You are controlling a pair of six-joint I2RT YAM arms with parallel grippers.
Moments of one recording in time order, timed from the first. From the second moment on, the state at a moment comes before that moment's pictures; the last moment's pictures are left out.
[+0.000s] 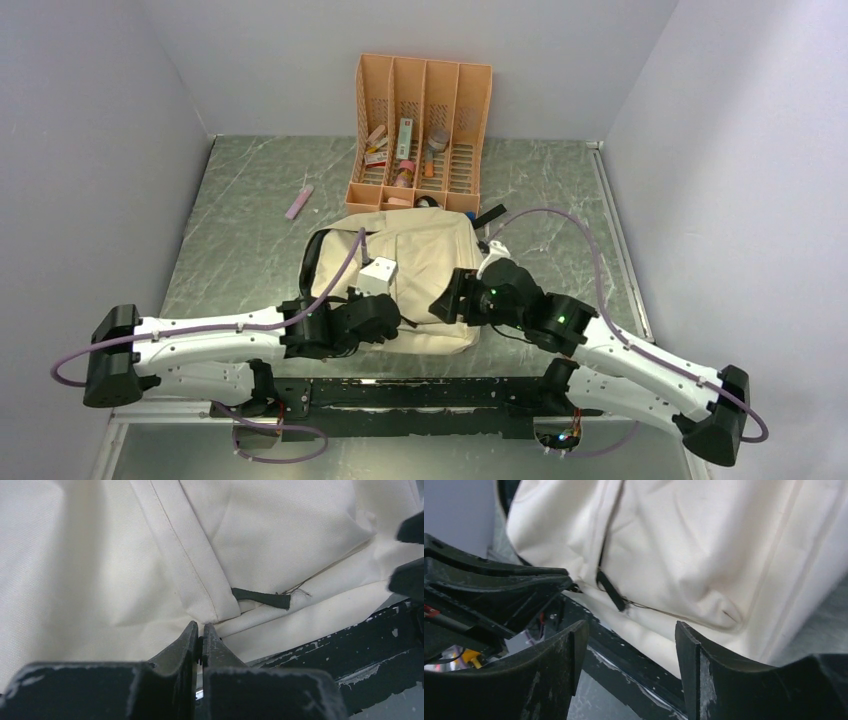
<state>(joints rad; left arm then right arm) -1.32 1.14 0.82 -0.61 -0.60 -0.80 0.96 0.80 0.66 -0.50 0.10 0.85</state>
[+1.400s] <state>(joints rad) -1.32 1.12 0.81 -0.61 -0.61 -0.82 0.96 1.33 0.61 0.20 -0.21 0.92</state>
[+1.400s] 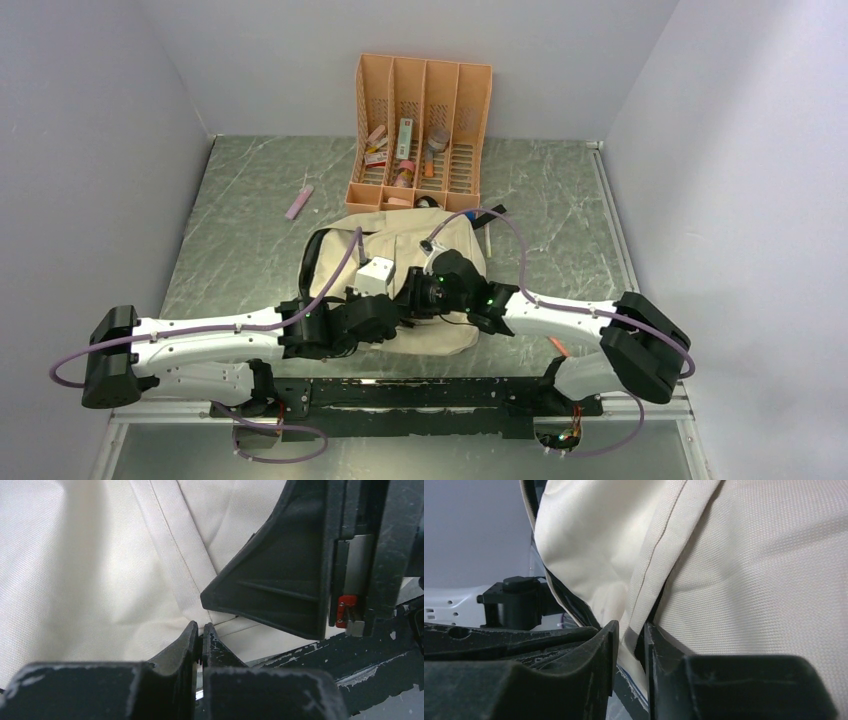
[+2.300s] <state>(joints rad) -1.17 1.11 0.77 -0.64 -0.58 -0.90 0.95 1.11 0.59 -0.09 -0.06 0.84</state>
